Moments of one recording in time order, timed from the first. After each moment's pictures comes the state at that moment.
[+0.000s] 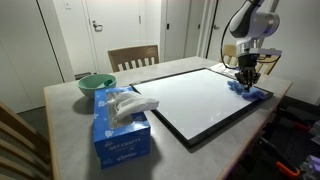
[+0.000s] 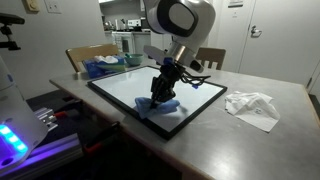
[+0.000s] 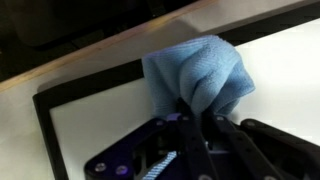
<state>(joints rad) -0.31 0.41 -0.17 -2.31 0.15 2.19 -0.19</state>
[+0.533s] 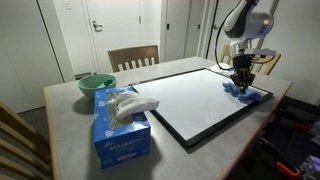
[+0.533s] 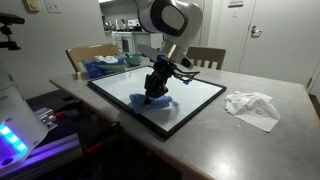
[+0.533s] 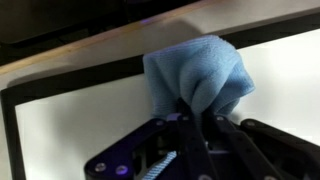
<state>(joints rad) -0.25 0.40 -0.14 -2.33 0.15 2.19 -0.17</state>
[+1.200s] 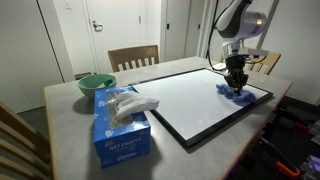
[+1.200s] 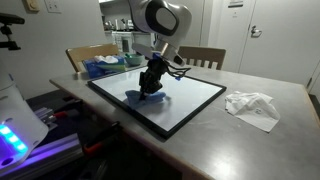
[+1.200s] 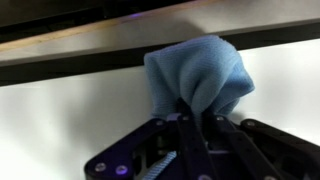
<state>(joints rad) -0.19 0.40 -0.11 -2.33 0.14 2.18 -0.16</state>
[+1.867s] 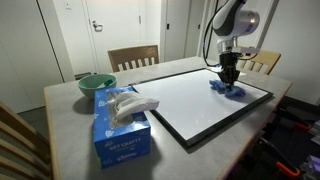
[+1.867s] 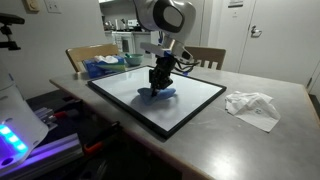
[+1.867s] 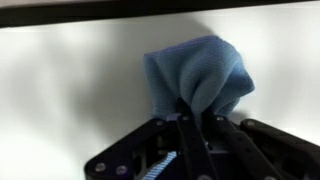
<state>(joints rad) -0.19 0.43 -0.11 -2.24 0.12 2.21 -0.18</state>
